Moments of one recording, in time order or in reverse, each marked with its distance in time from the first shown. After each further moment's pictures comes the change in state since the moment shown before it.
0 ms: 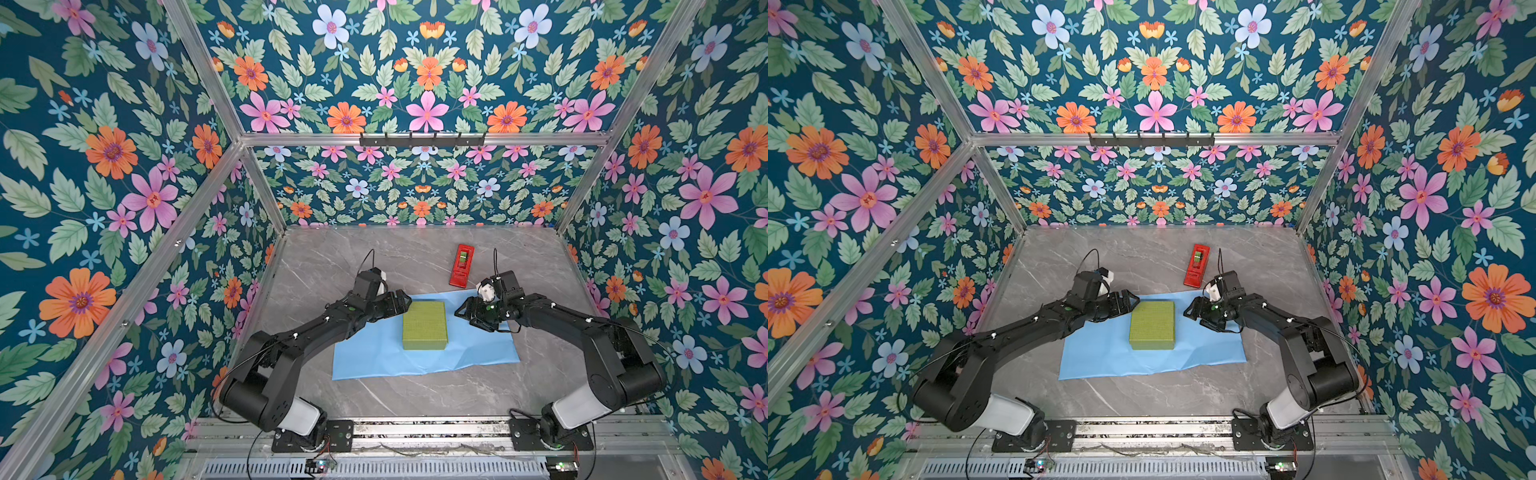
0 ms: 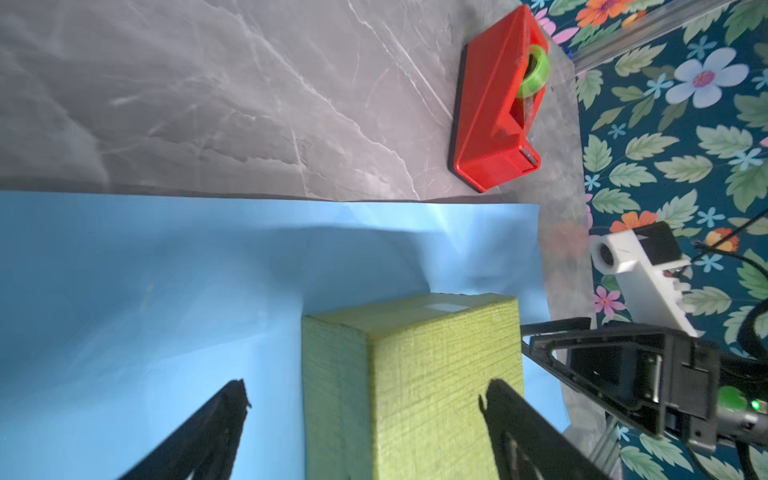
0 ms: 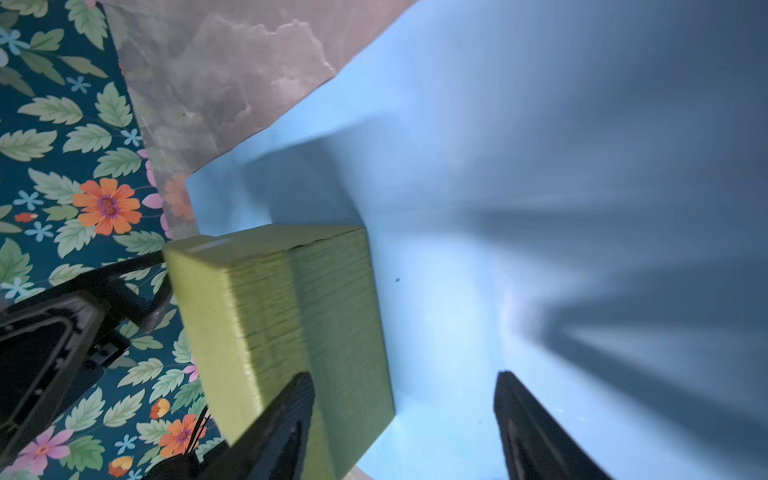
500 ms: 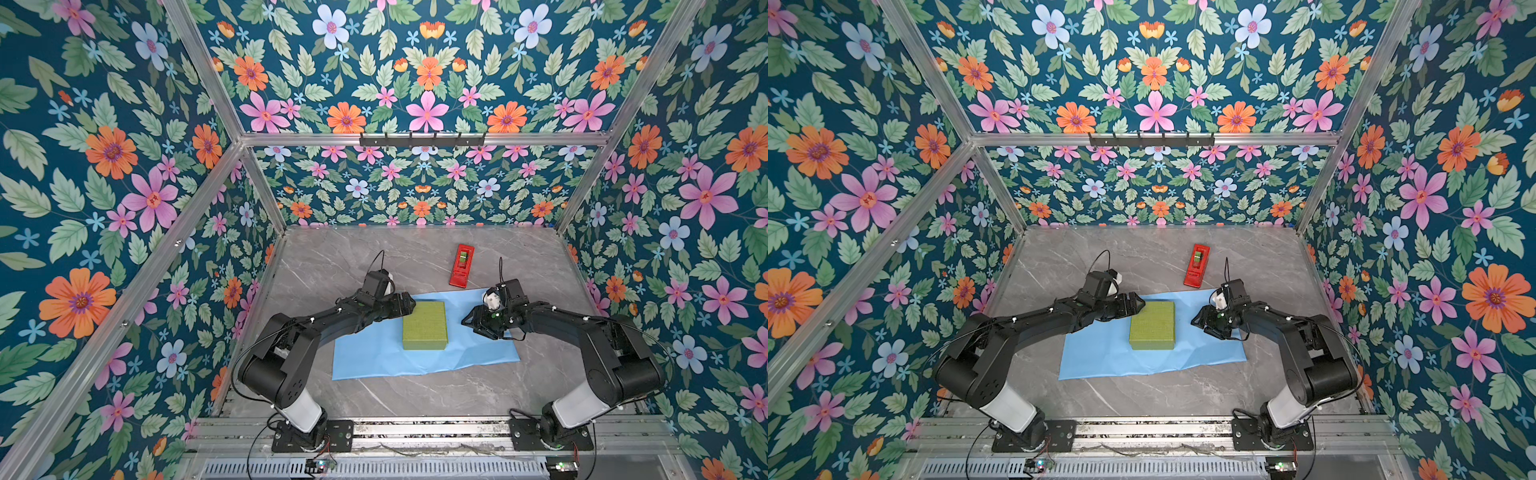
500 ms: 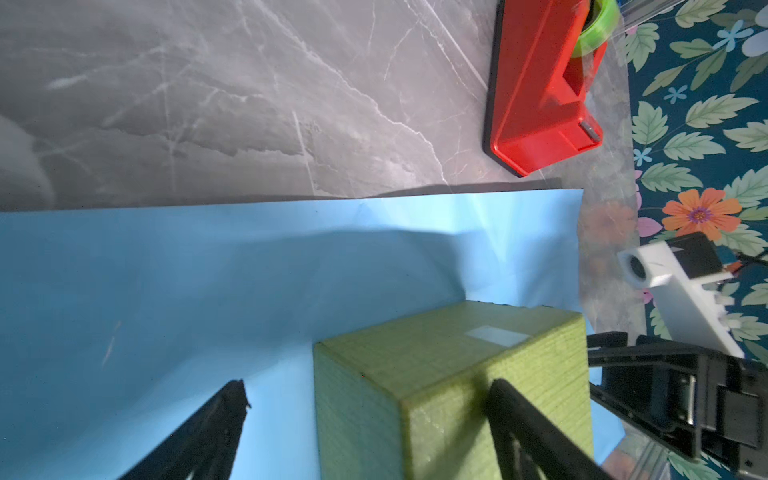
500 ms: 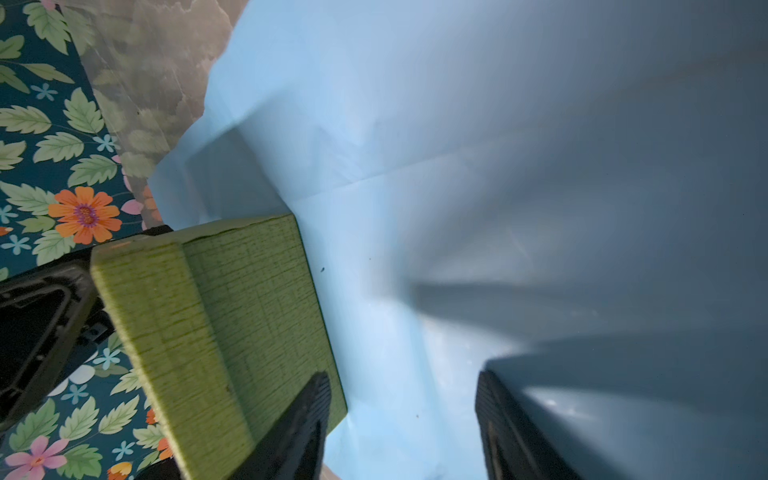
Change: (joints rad) left arm -0.011 0.110 0.023 0.021 -0.027 0.051; right arm -0.035 0.017 -0.085 0.057 -0.025 -0.016
